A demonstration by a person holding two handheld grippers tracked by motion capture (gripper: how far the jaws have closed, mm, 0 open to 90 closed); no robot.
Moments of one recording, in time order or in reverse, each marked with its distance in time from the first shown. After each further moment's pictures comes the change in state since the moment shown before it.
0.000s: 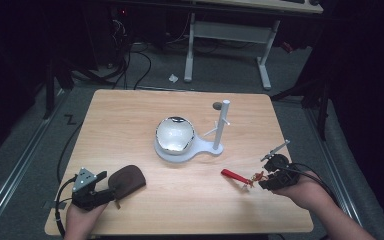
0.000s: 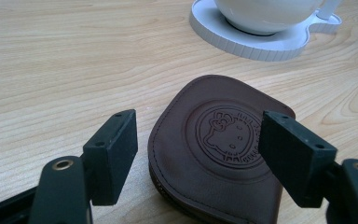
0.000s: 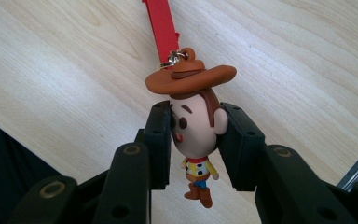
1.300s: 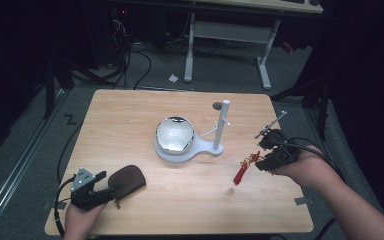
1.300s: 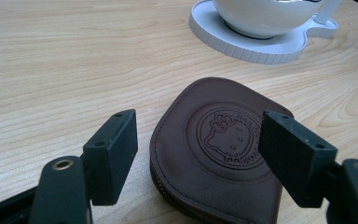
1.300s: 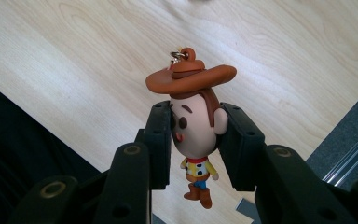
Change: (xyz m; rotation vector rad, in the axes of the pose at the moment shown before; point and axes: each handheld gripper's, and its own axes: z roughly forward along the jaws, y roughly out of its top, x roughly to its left) left arm 0.003 0.000 -0.001 -0.009 -0.009 -0.008; right arm 0.019 0.054 -0.079 0.004 -0.034 -0.057
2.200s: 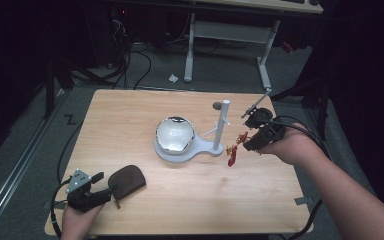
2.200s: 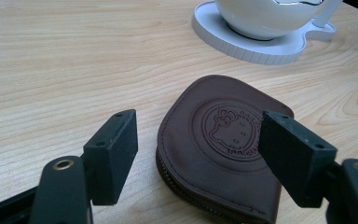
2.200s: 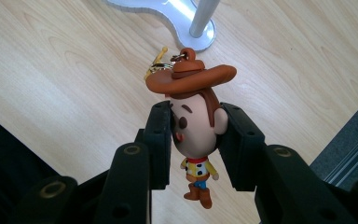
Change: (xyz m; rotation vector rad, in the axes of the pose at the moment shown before) left arm 0.005 -0.004 -0.007 -0.010 -0.002 -0.019; right arm -0.002 0.054 -0.013 -0.040 -0.022 -0.040
